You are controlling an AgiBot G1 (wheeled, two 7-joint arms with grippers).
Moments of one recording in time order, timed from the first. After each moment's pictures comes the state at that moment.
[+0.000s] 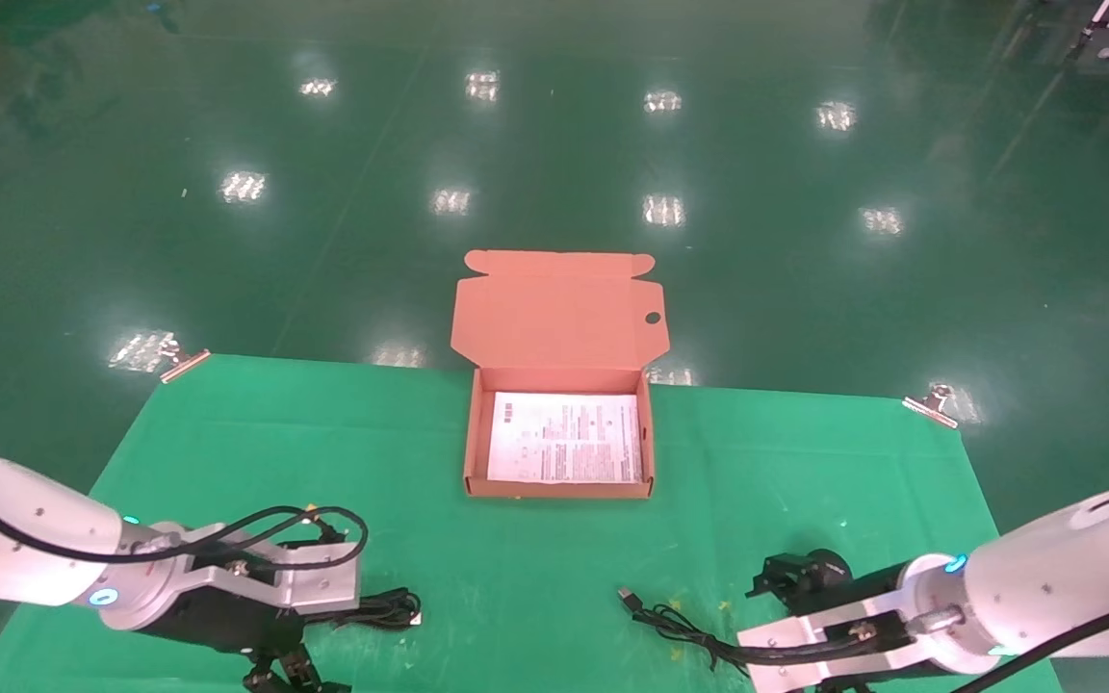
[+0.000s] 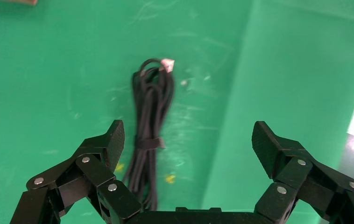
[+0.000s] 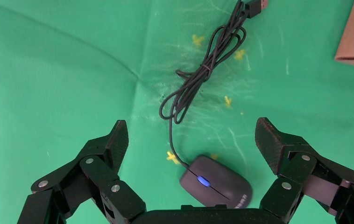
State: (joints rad) left arm -1.46 0.94 0.98 -0.94 1.74 1.26 -0.28; right arm 1.41 -0.84 -1.03 1.33 -1.93 -1.24 0.23
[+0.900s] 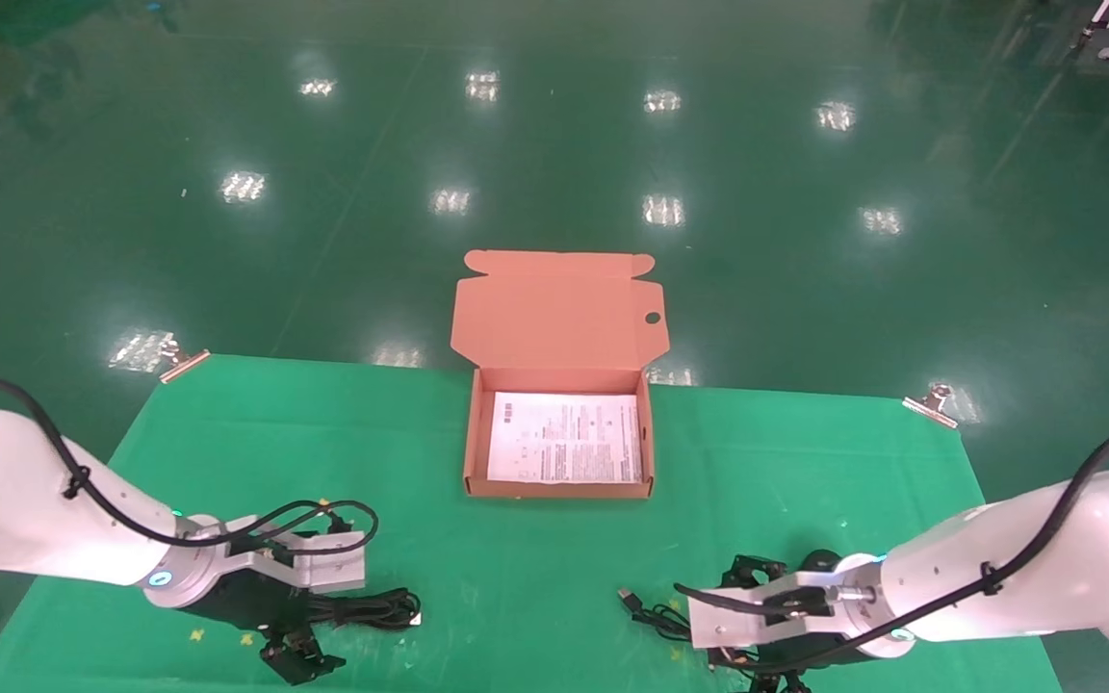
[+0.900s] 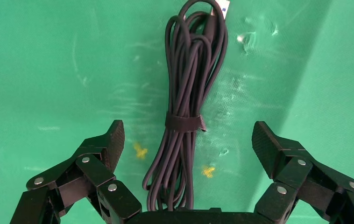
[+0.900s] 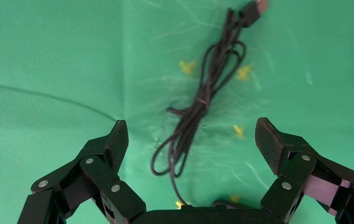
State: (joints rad) left arm -1.49 1.12 0.99 -0.49 1.79 1.12 -0.05; right arm 1.38 -1.00 -1.03 1.03 -1.94 -1.12 0.25
